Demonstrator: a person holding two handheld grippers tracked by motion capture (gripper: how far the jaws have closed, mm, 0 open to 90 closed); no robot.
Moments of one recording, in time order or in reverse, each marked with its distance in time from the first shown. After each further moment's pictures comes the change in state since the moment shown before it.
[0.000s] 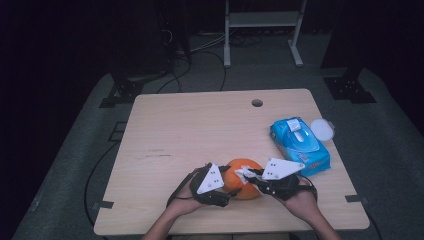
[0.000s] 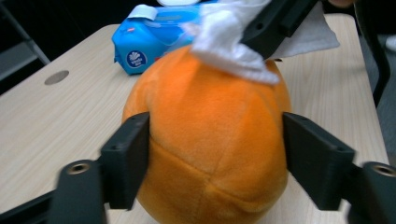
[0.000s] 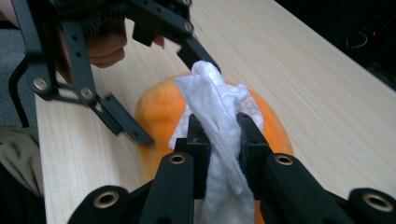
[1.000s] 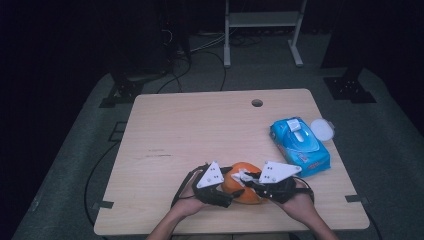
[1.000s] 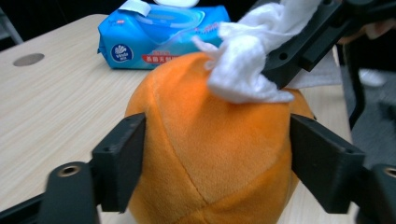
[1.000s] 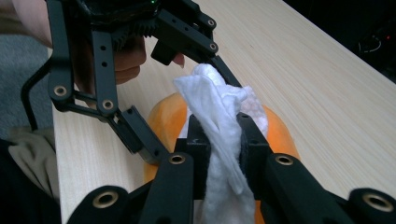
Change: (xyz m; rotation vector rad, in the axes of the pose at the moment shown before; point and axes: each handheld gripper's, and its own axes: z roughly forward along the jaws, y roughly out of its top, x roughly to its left) left arm -0.002 -0.004 0.005 0.001 -0.048 -0.072; right arm 0.011 0.002 0.006 -0.007 0.032 -0.016
